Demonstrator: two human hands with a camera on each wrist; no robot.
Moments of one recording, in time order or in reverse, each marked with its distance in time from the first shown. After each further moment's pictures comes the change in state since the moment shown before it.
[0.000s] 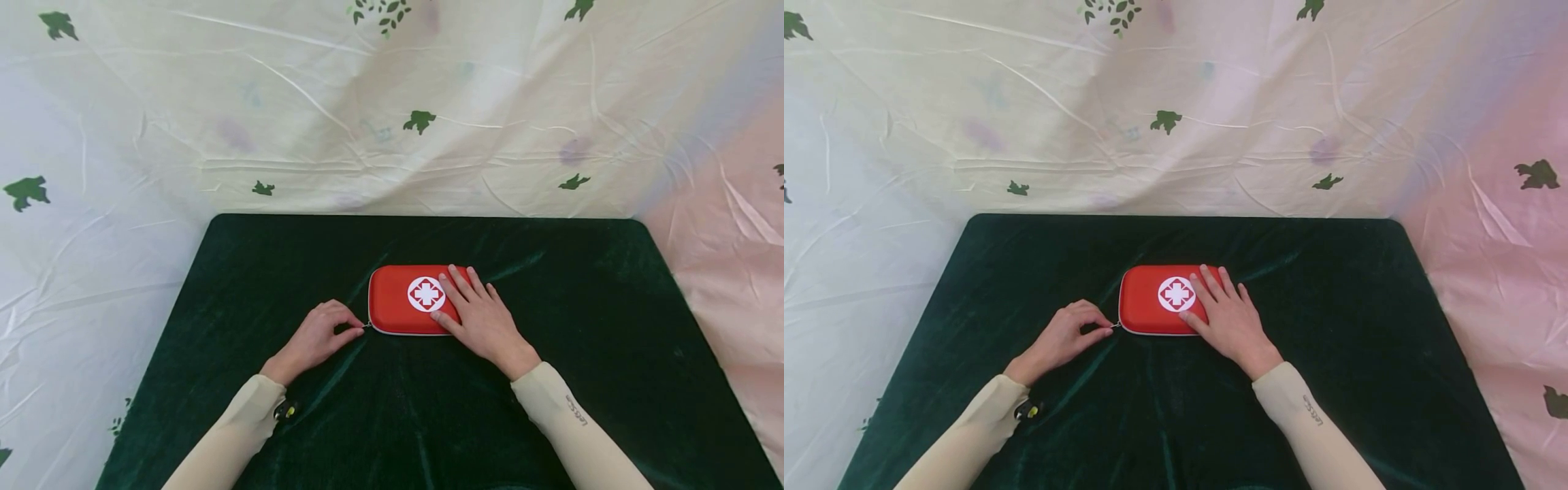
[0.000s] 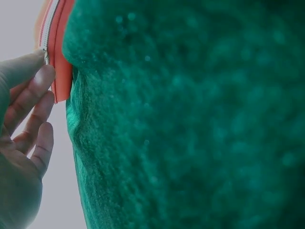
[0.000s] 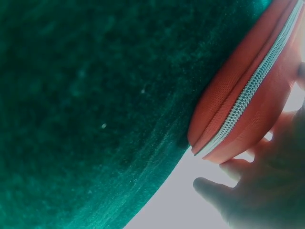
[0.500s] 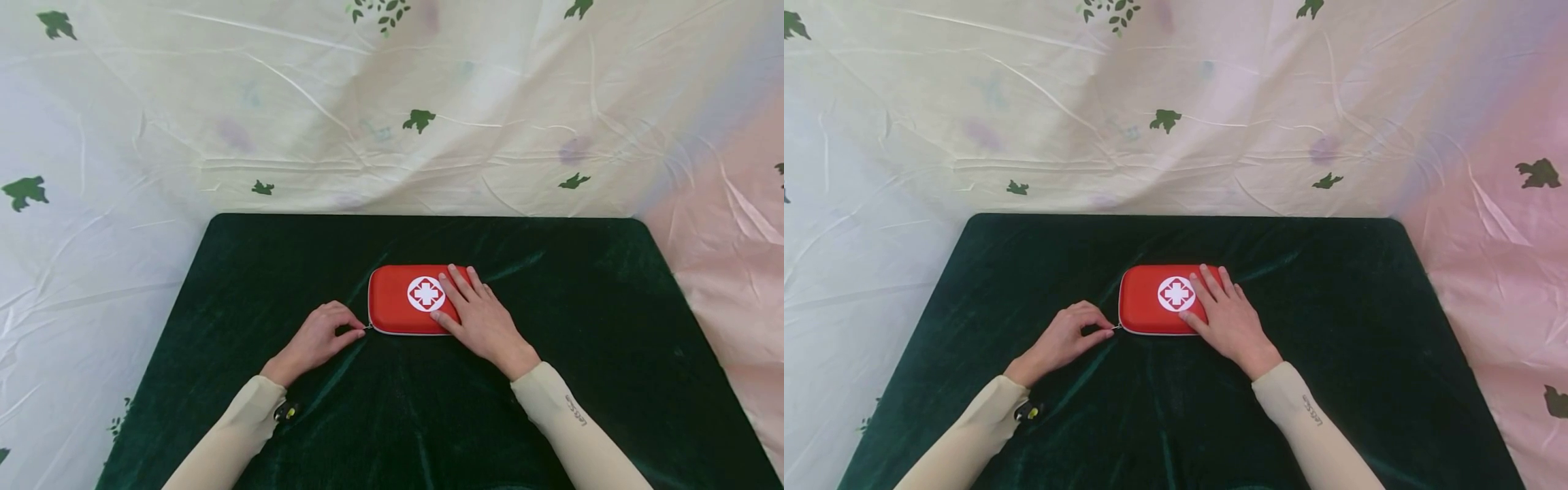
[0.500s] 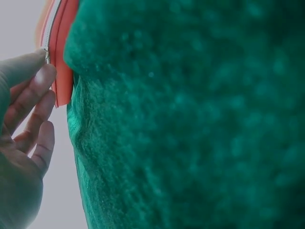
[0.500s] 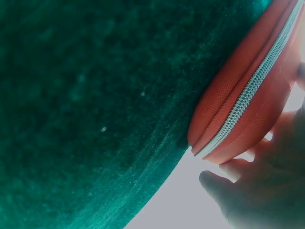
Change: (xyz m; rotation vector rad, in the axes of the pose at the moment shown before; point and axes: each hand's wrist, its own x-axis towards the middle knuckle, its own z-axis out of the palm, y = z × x) left_hand 0.003 0.028 -0.010 0.084 -0.057 -0.016; right_hand -0.001 0.000 0.000 0.017 0.003 -0.012
